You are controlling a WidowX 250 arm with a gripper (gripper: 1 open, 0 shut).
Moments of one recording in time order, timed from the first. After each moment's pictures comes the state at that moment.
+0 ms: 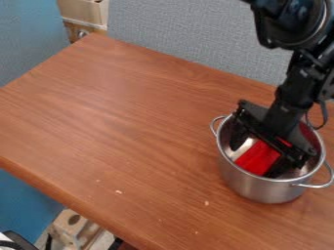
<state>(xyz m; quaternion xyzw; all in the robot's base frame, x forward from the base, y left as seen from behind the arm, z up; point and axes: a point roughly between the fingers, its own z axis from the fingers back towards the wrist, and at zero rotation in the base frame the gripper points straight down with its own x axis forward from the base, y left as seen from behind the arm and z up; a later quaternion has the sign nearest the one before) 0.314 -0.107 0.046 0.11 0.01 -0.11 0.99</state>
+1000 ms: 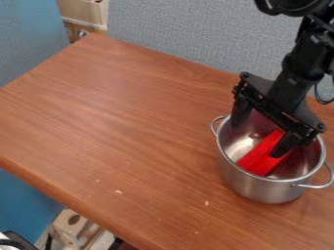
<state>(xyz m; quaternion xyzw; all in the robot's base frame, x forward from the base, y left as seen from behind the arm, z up) 0.307 -0.106 0.083 0.12 -0.02 -0.09 0.99</state>
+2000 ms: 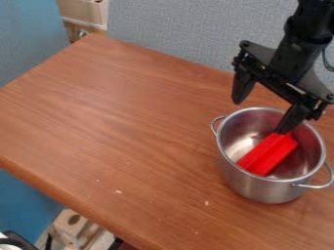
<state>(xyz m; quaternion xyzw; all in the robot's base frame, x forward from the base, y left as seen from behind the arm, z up) 0.299 -0.106 0.120 0.11 -0.04 -0.10 0.99</state>
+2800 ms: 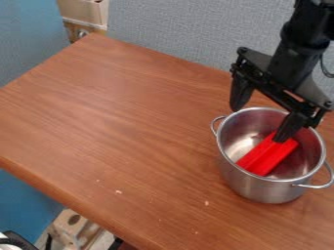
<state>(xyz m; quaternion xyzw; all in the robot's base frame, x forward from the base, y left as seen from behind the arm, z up) 0.291 -0.107 0.117 0.10 -0.03 -0.11 0.99</state>
